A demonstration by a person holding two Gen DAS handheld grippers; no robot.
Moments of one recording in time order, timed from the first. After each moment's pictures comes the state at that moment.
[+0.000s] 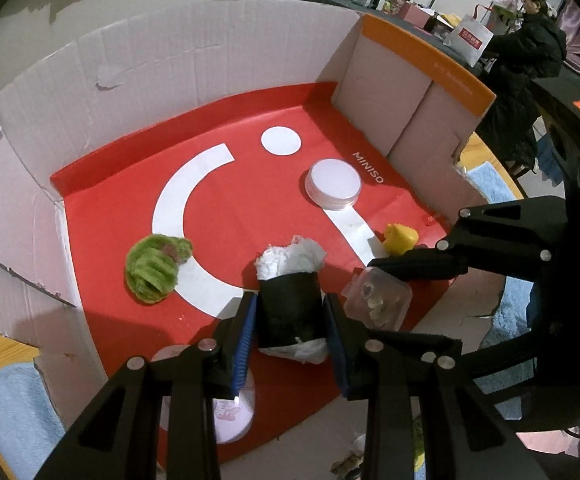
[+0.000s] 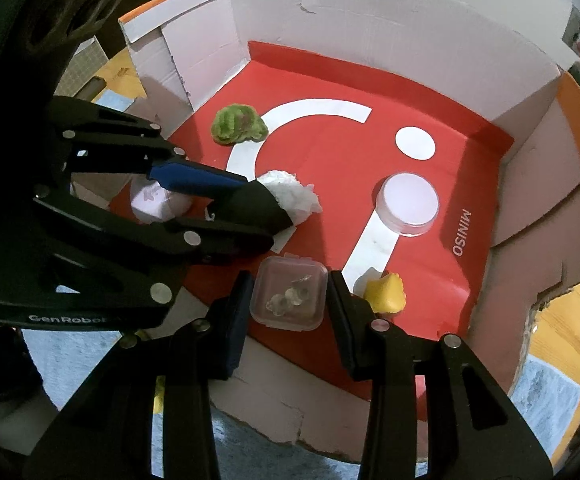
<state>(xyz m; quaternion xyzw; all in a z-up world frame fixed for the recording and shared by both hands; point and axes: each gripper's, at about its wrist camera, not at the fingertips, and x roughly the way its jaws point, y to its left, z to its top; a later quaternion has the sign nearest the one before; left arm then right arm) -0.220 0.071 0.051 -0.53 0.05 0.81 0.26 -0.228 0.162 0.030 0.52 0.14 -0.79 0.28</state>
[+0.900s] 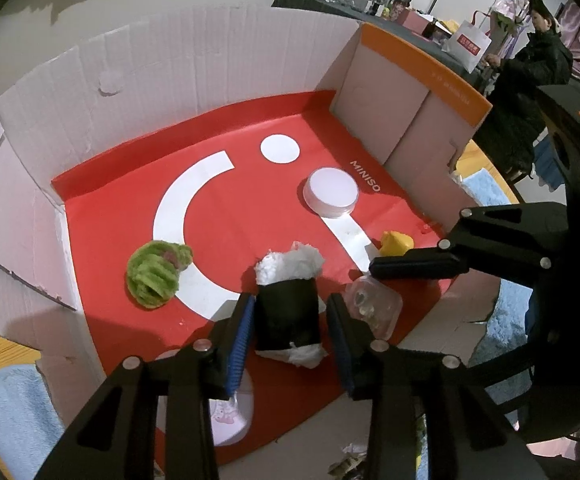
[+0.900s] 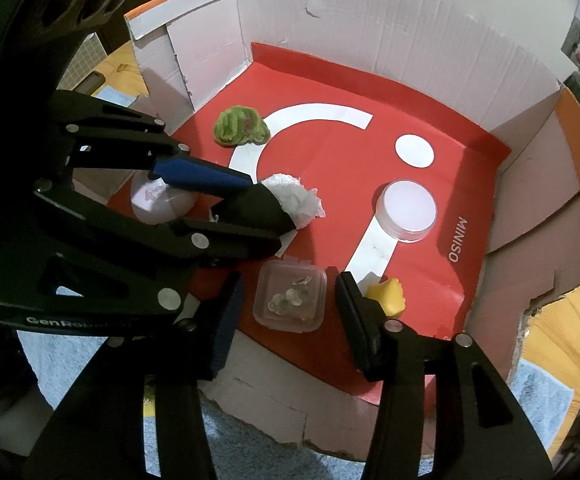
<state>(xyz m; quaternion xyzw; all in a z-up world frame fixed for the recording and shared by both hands) -0.221 0.070 0.056 -0.52 0.04 0.81 0.26 -0.232 0.157 0.032 0.52 0.15 -0.80 0.27</state>
